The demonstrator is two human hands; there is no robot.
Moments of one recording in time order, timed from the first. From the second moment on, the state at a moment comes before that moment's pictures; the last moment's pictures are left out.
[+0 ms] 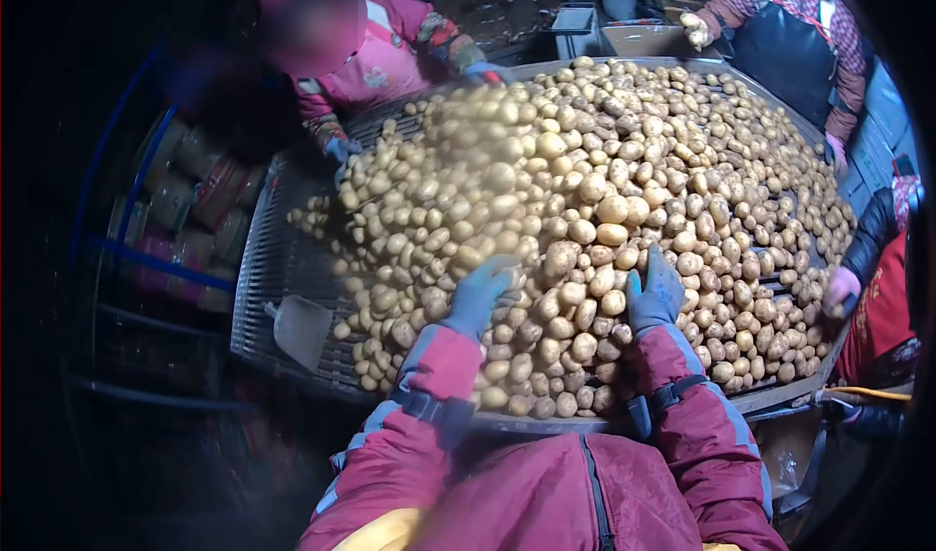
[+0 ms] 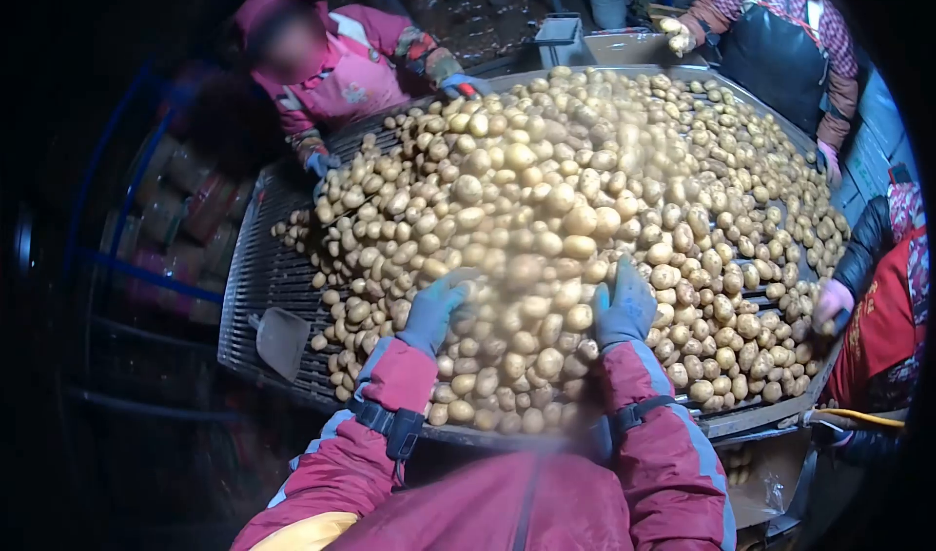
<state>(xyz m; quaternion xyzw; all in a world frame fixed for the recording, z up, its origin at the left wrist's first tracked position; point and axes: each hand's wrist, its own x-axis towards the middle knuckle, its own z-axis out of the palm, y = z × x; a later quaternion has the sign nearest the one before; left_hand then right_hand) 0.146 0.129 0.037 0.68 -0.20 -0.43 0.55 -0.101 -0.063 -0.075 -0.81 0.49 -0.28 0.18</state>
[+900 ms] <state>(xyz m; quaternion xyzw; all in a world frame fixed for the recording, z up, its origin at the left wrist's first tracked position) 0.229 0.252 0.007 0.62 0.01 -0.47 0.63 -0.128 -0.096 -0.075 -0.77 0.50 -0.29 0.27</state>
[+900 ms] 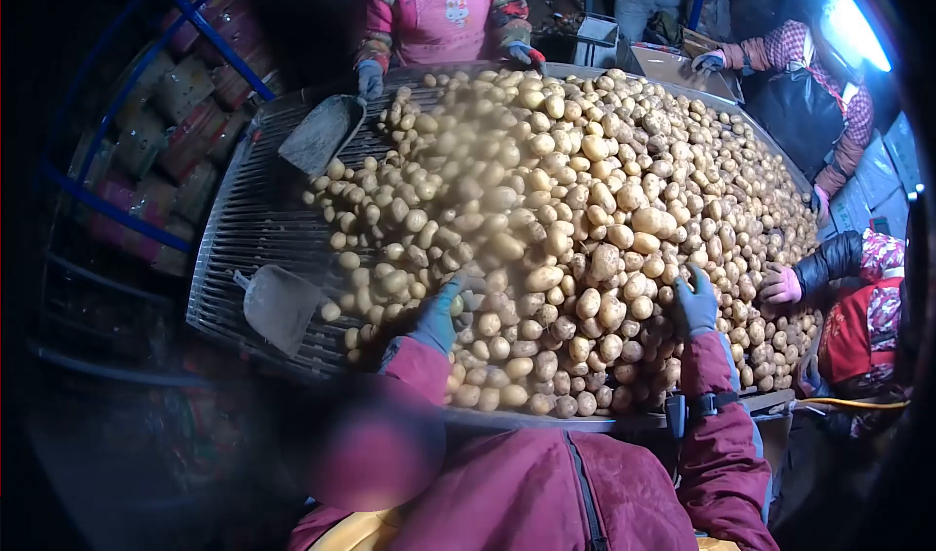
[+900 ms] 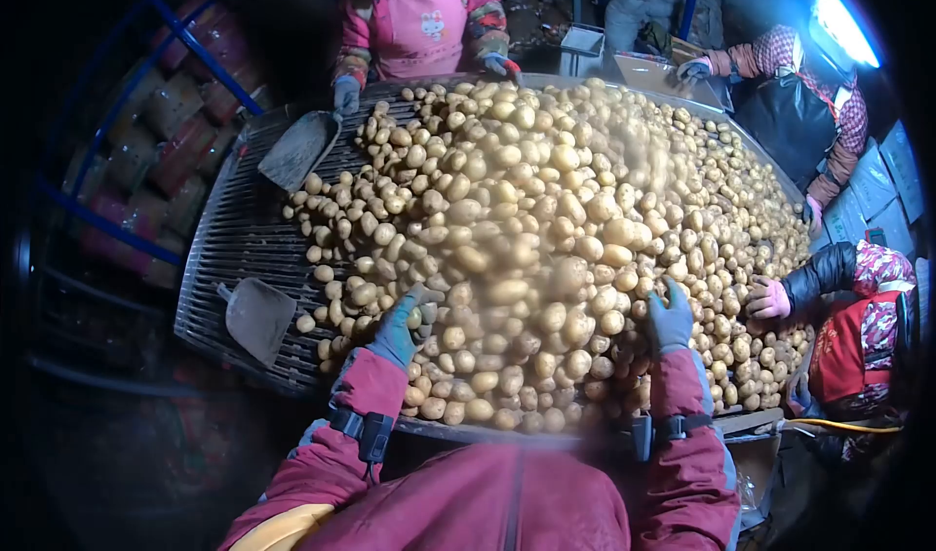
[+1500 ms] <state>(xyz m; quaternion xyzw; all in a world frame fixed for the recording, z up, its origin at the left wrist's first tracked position) 0.398 0.104 0.018 0.80 -0.35 -0.26 0.42 -0.101 0.010 -0.025 -0.58 0.49 -0.30 0.58</state>
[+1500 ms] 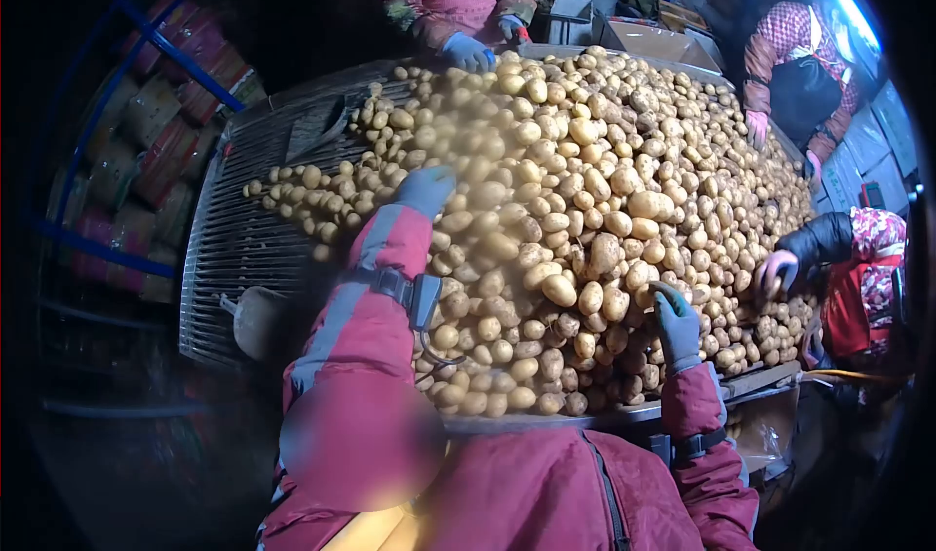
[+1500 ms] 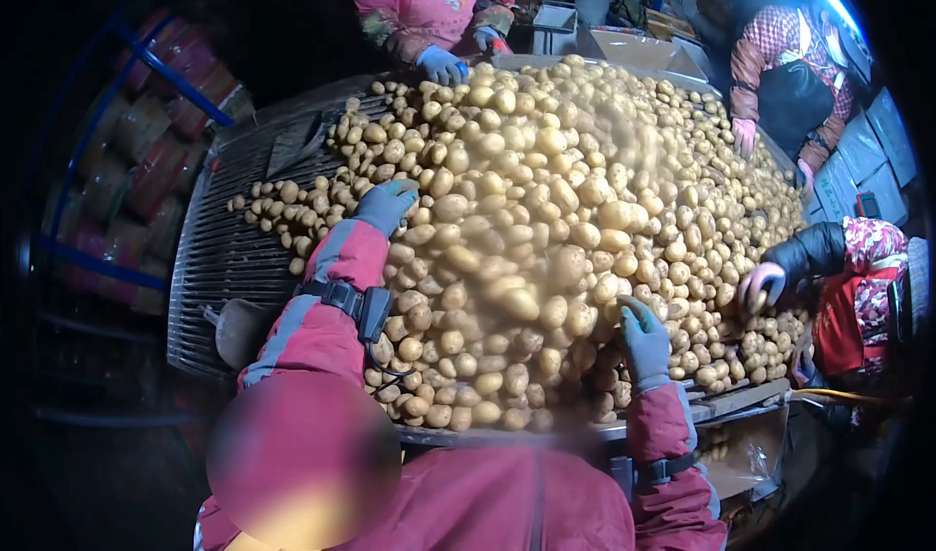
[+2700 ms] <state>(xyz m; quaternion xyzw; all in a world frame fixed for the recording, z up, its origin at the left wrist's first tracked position) 0.386 0.127 0.045 0.77 -0.34 -0.37 0.40 -0.046 0.085 0.055 -0.44 0.45 -0.23 0.74</state>
